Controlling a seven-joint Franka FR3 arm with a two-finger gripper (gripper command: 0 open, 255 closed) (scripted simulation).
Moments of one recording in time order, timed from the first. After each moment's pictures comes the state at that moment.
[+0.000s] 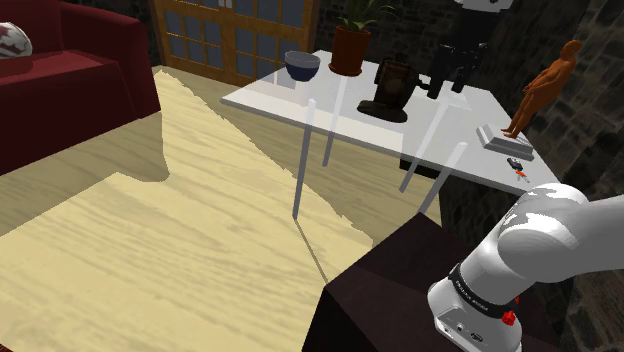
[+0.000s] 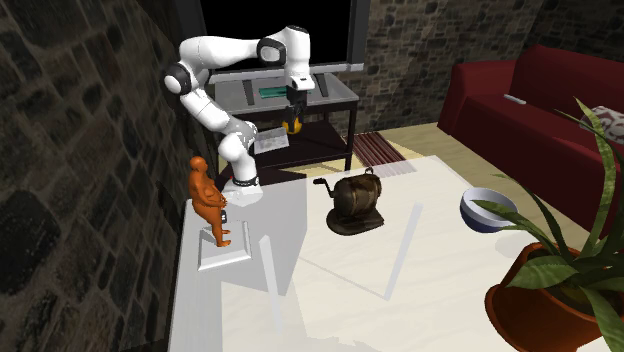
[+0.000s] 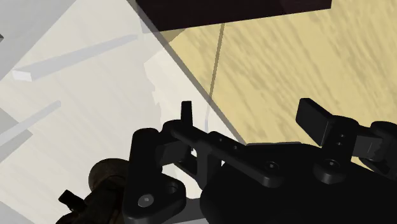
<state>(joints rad) 0.01 -0.77 -0.07 -2.26 -0.12 1.46 0.07</state>
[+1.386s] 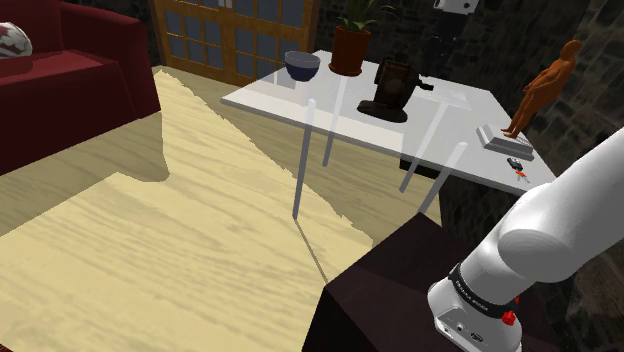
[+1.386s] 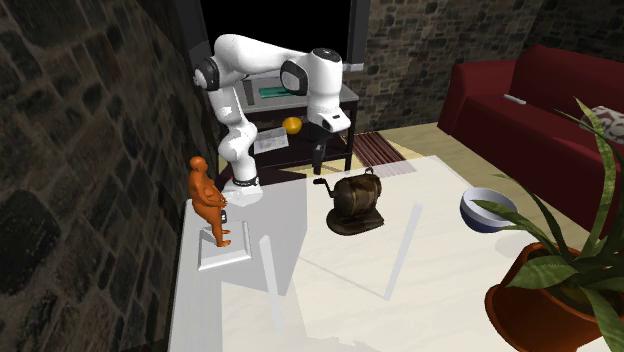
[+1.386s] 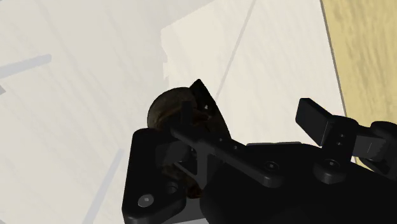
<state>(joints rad) 0.02 -0.16 -0.50 -1.77 -0.09 1.59 -0.54</state>
